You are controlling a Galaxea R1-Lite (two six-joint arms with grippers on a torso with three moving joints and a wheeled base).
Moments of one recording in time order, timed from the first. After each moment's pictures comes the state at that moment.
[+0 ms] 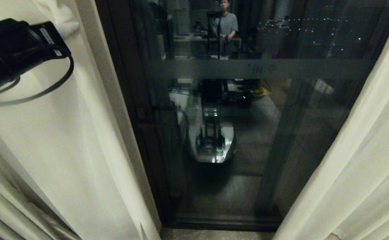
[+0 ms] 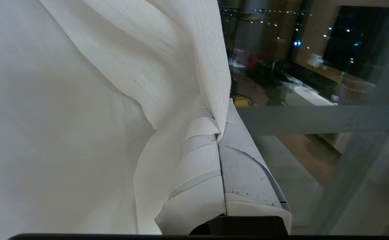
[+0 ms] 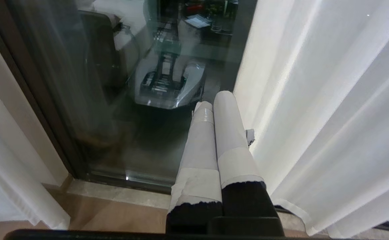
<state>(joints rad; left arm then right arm) -0.10 1.45 -1.08 -0.61 -0.12 -0.13 0.00 0.00 0.00 0.01 0.05 -0.10</state>
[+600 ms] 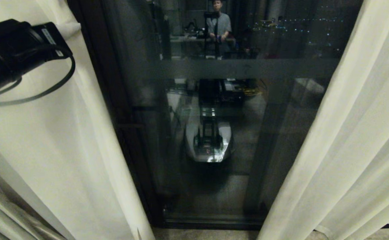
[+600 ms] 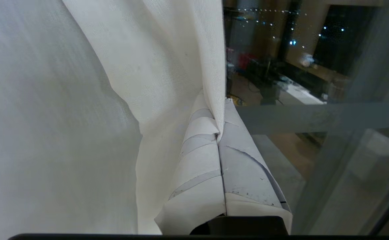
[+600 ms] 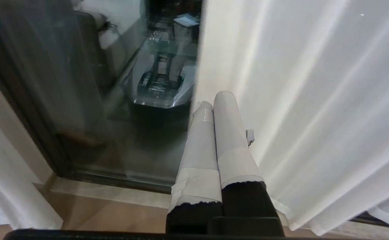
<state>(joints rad) -0.11 1.45 -1.08 -0.61 -0.12 -0.13 0.00 0.00 0.00 0.01 0.05 -0.10</state>
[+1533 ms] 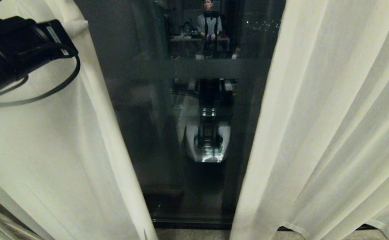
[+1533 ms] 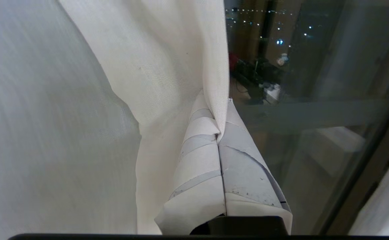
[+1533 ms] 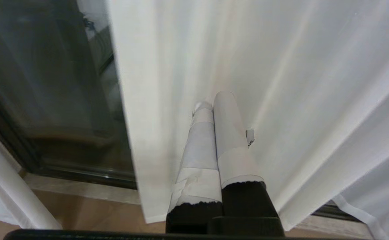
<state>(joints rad) -0.16 1.44 -1.08 -0.61 -0.12 -0.13 0.00 0.00 0.00 0.01 0.05 -0.10</state>
